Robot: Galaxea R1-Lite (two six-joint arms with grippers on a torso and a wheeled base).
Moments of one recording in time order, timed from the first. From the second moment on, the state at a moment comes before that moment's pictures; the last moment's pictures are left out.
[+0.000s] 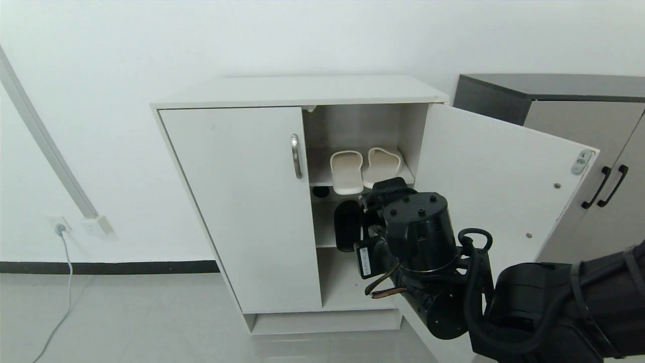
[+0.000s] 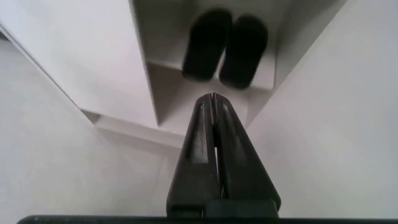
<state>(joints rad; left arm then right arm) 0.00 0.00 0.00 0.00 0.08 -0.11 0.94 1.89 -1.03 -0.55 -0.65 0.14</state>
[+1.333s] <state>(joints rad) 0.00 0.00 0.00 0.00 0.08 -0.11 0.92 1.88 -1.03 -0.56 -0.65 0.14</state>
